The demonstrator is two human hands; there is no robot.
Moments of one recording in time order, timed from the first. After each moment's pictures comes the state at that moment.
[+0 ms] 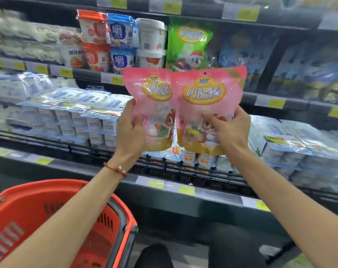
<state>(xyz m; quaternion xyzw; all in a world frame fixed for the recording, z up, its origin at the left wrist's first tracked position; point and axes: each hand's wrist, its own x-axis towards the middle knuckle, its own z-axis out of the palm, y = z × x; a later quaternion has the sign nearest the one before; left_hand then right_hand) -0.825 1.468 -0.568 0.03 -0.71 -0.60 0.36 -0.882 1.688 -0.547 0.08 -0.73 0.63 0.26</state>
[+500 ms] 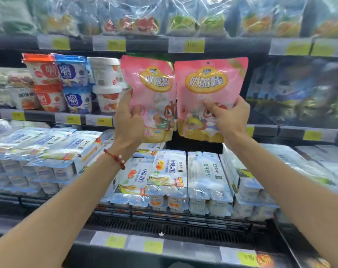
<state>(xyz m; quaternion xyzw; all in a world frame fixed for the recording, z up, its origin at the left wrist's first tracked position) -0.958 1.558 -0.477 -0.01 -0.74 -0.55 0.39 -1.015 1.786 -0.468 0.08 -0.68 0.66 0.32</state>
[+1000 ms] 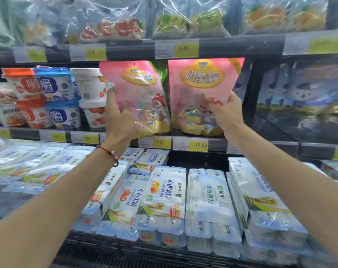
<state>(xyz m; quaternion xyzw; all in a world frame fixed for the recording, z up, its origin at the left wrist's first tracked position) -1.041 1.559 -0.453 0.05 -0.72 -0.54 0.44 -1.130 1.800 -0.454 0.15 -0.68 0.67 0.26</state>
